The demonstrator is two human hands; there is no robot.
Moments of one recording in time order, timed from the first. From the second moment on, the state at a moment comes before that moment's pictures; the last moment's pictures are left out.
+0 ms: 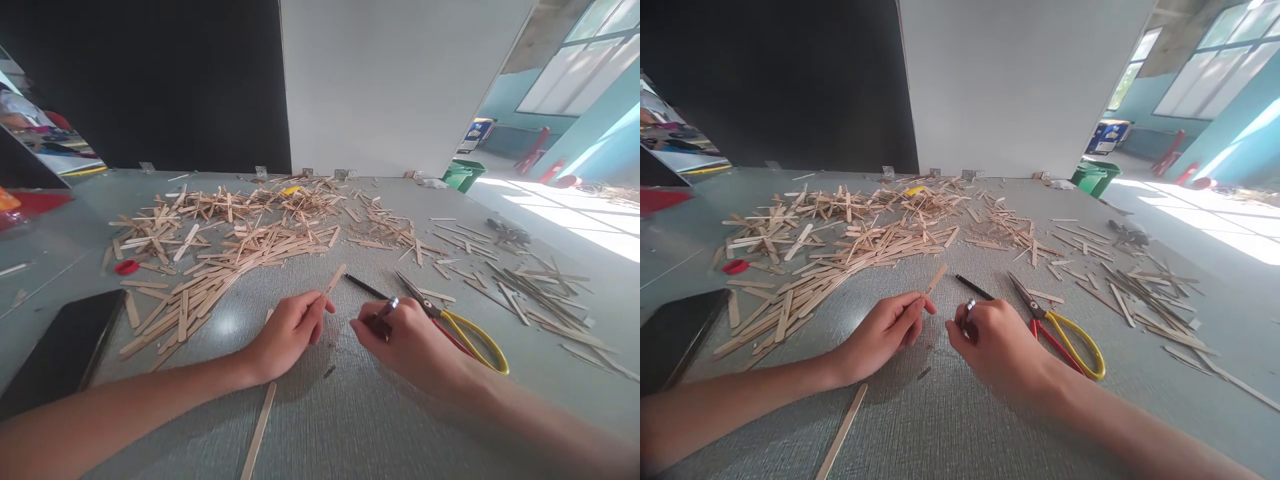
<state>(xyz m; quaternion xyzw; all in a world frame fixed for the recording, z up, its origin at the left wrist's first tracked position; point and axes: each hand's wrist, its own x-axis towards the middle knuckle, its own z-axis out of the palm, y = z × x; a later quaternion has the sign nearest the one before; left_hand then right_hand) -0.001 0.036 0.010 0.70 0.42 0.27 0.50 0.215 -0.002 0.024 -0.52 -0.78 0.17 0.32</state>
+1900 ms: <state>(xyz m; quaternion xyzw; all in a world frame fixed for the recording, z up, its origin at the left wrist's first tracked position) -0.002 0.045 0.014 0.73 0.43 0.06 0.53 0.213 -0.005 -0.009 -0.43 -0.78 0.26 0.38</state>
